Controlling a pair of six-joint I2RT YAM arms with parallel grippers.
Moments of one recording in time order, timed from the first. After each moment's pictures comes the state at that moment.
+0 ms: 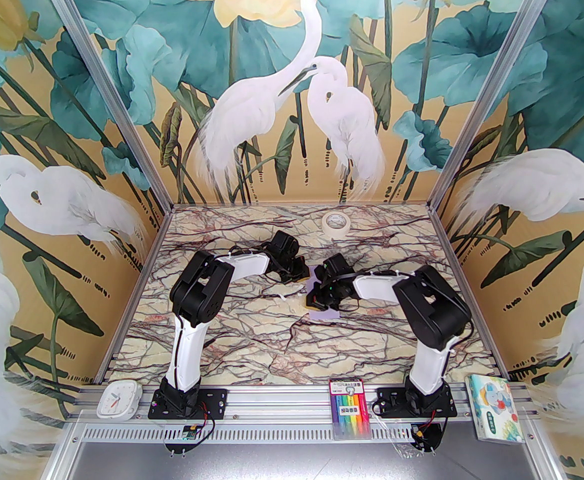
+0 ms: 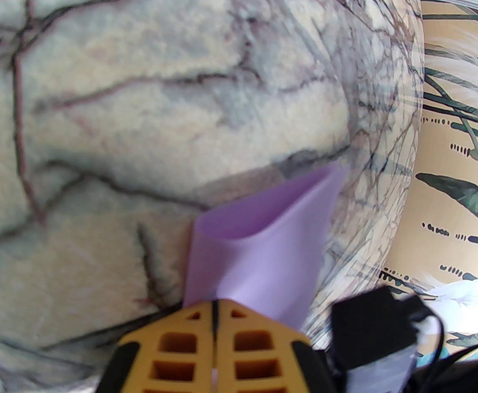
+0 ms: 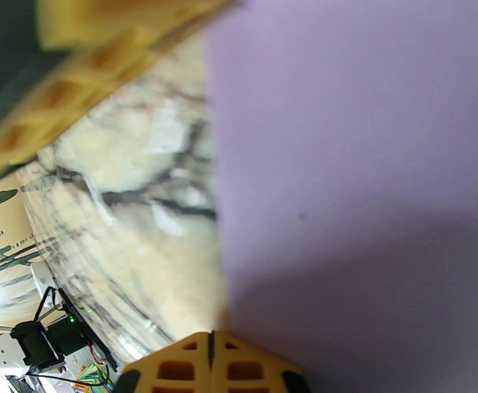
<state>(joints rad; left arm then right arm) -0.55 2.15 1.40 -0.25 0.49 -0.79 0.54 1.87 0.93 -0.18 -0.63 0.72</state>
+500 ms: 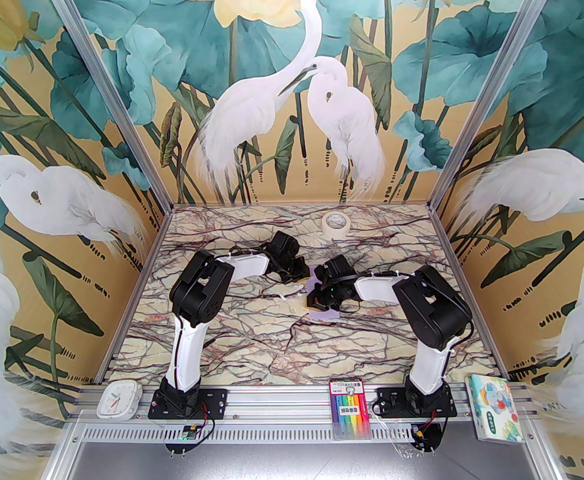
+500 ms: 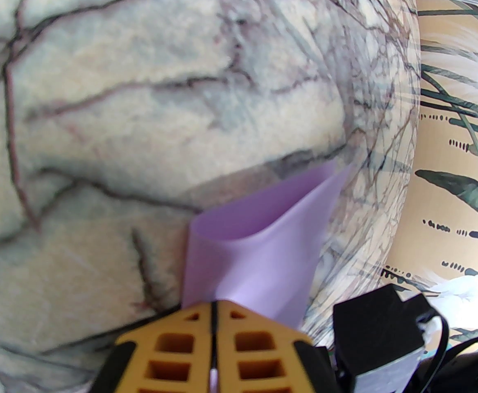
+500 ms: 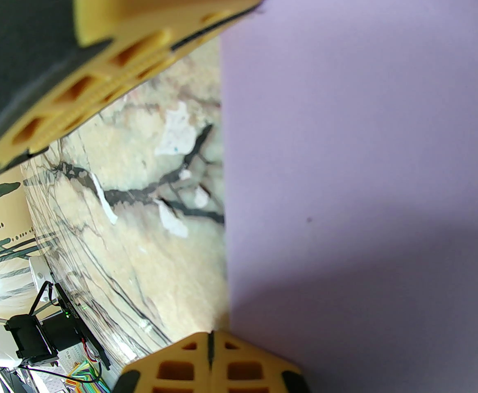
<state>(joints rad) -0.54 2.16 1.40 -0.23 0.49 -0.76 0.54 1.86 0.89 -0.12 -0.63 0.69</state>
